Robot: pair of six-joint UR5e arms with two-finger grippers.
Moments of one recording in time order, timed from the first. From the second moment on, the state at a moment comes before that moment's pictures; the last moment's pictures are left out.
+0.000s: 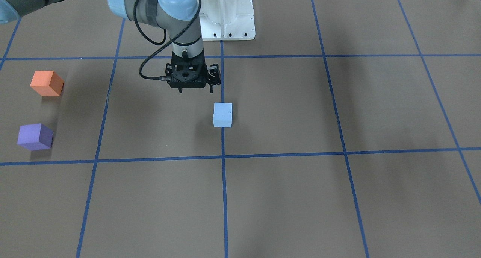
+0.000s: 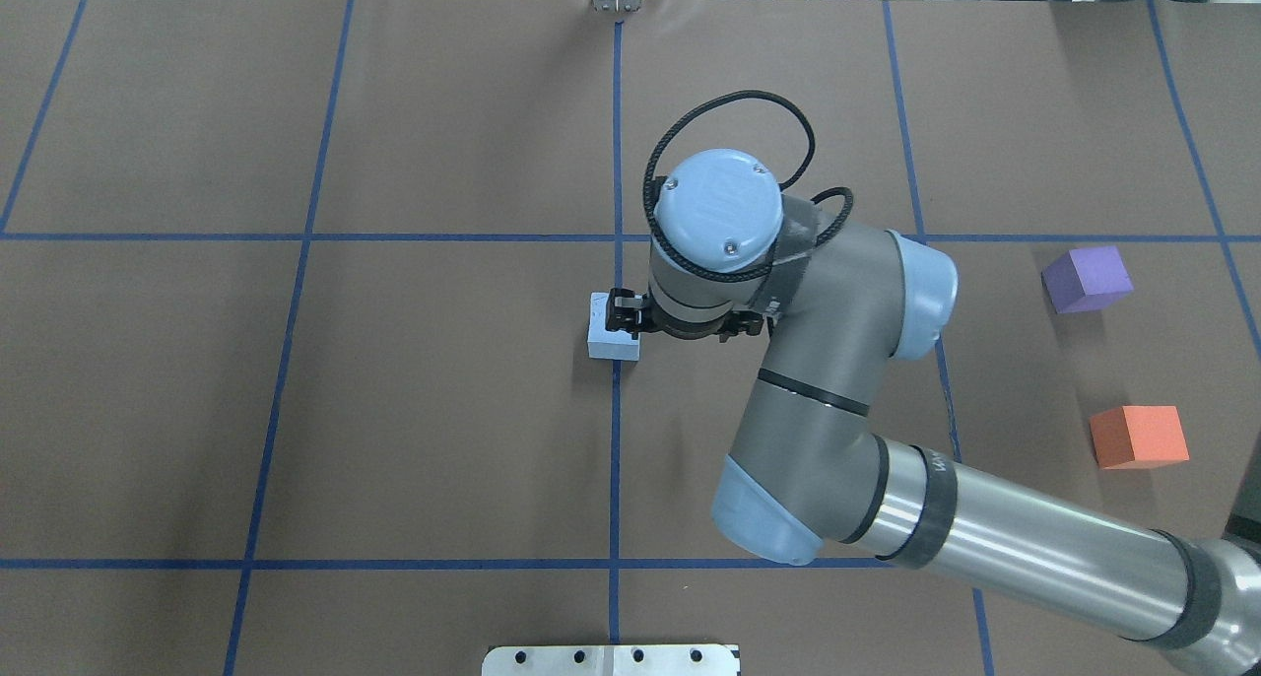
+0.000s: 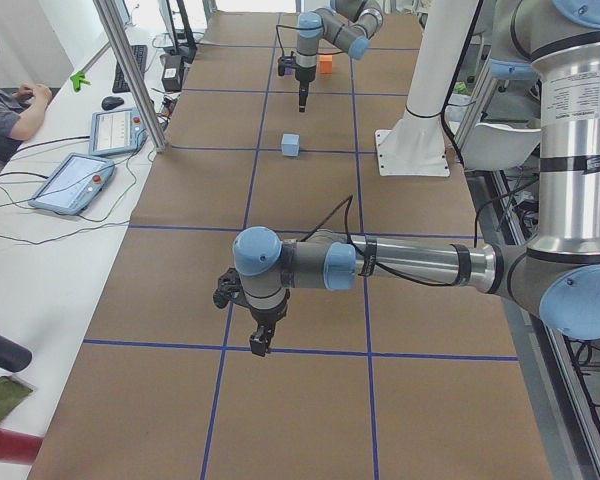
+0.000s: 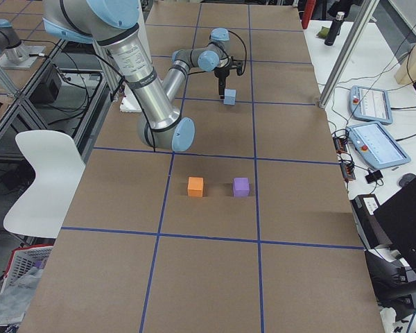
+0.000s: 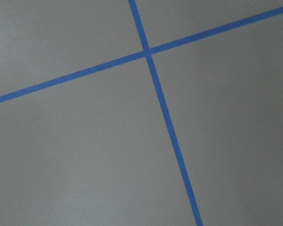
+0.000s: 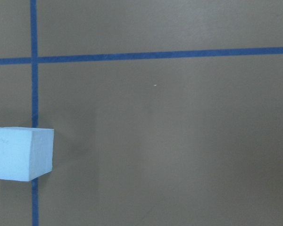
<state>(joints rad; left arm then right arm) -1.55 -1.45 -1.74 -1.51 -2.30 0.28 0.50 -0.82 1.68 -1.69 1.81 1.25</state>
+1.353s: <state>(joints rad) -1.56 -1.42 -1.76 -1.52 -2.36 0.28 0.45 -0.69 1.37 -1.53 1.74 1.31</state>
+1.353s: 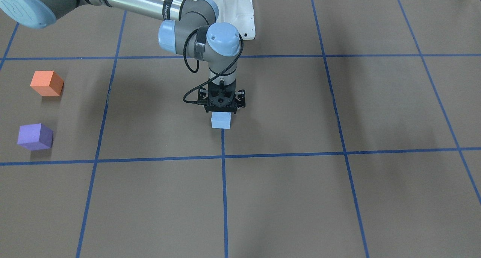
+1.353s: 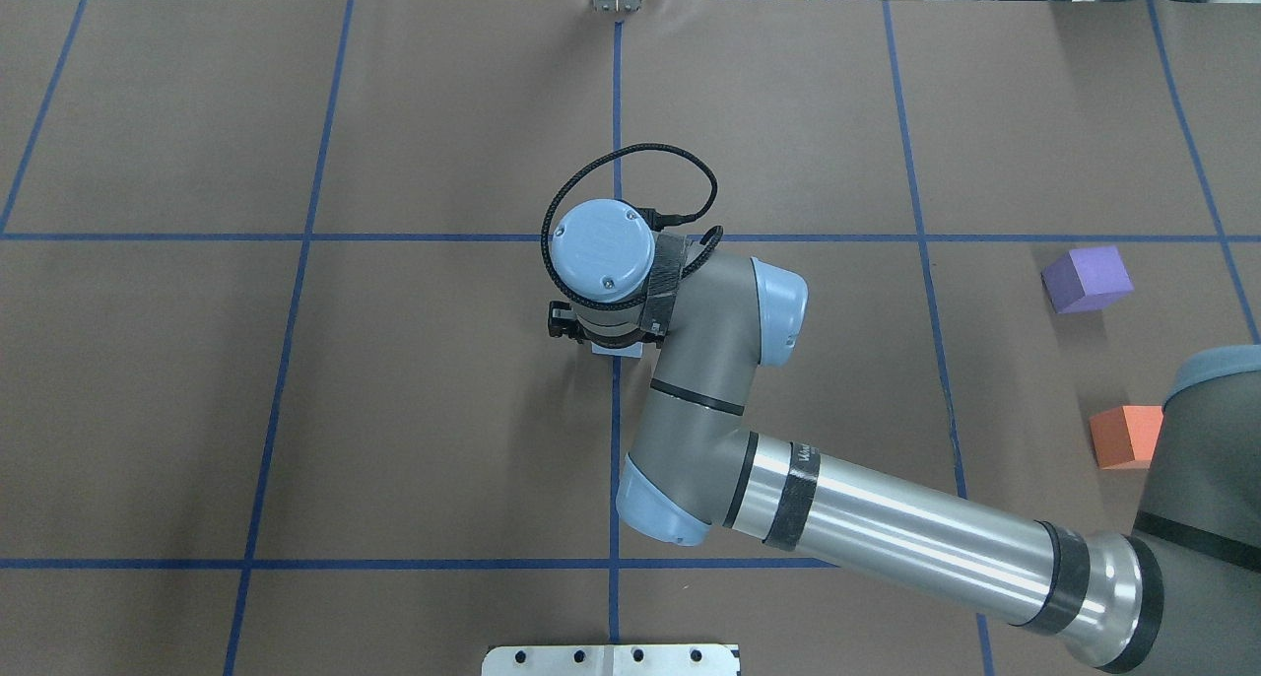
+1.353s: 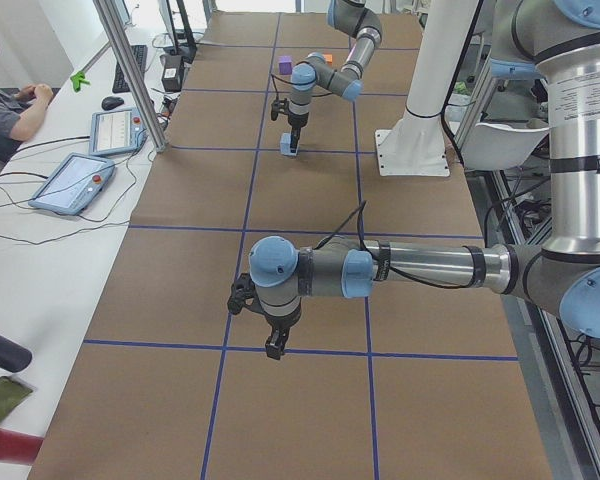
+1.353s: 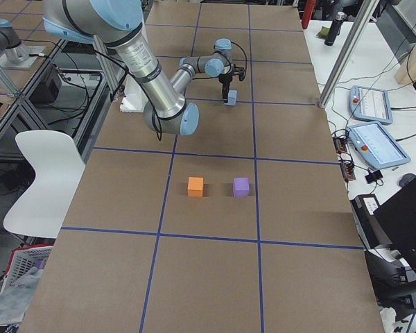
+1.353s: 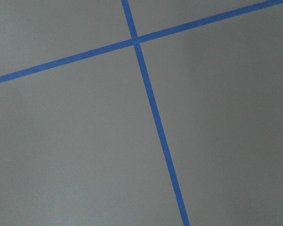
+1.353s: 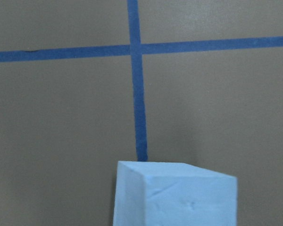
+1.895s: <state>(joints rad) -1.56 -1.42 -1.76 -1.52 -2.36 0.27 0.47 -0.70 1.39 -1.54 1.76 1.27</state>
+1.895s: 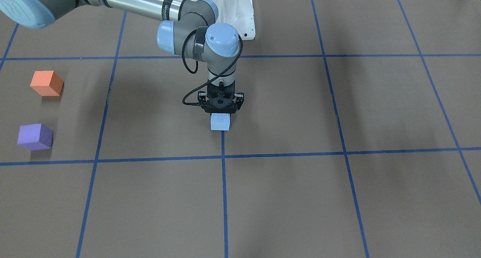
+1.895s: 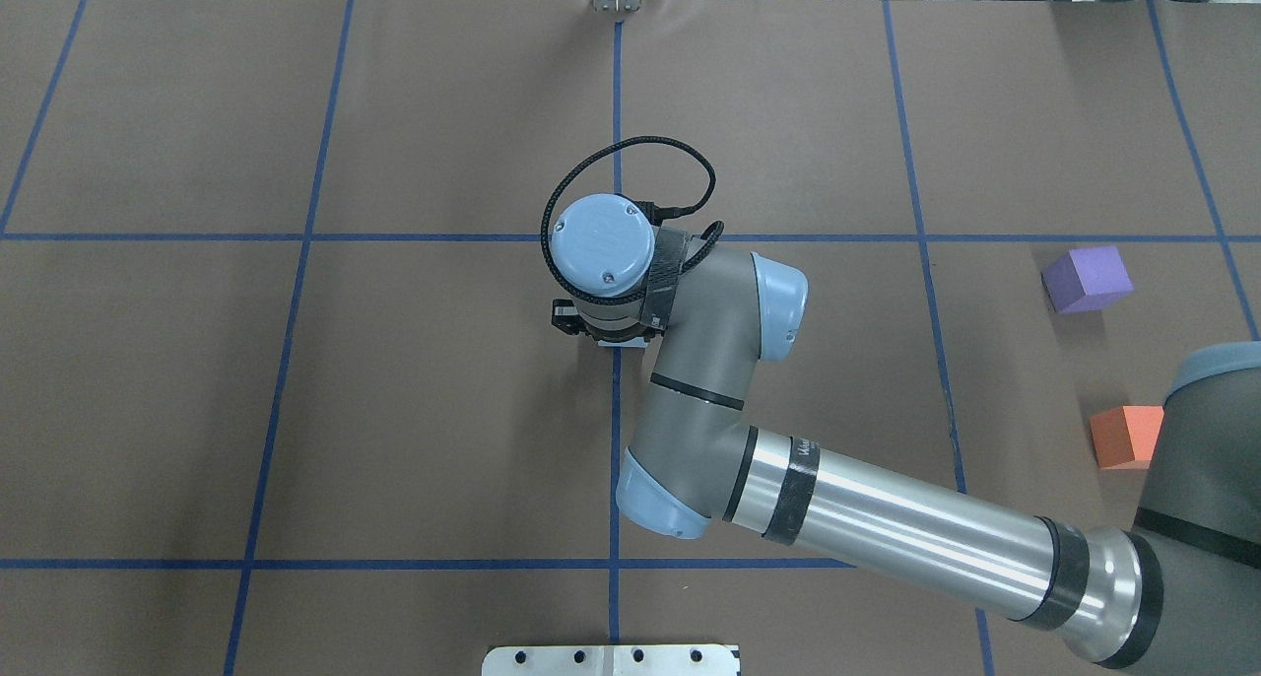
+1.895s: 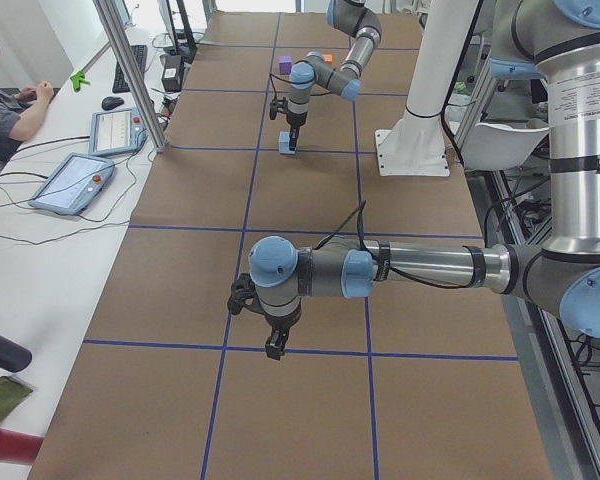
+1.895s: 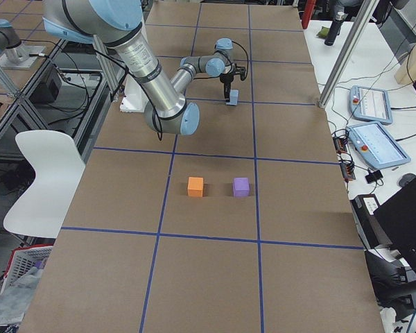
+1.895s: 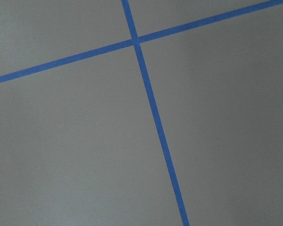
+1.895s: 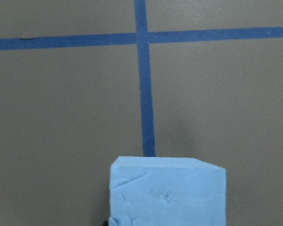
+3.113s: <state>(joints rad) -1.56 -1.40 -1.79 -1.56 -2.36 0.19 0.90 -1.38 2.02 -1.68 2.10 0.80</state>
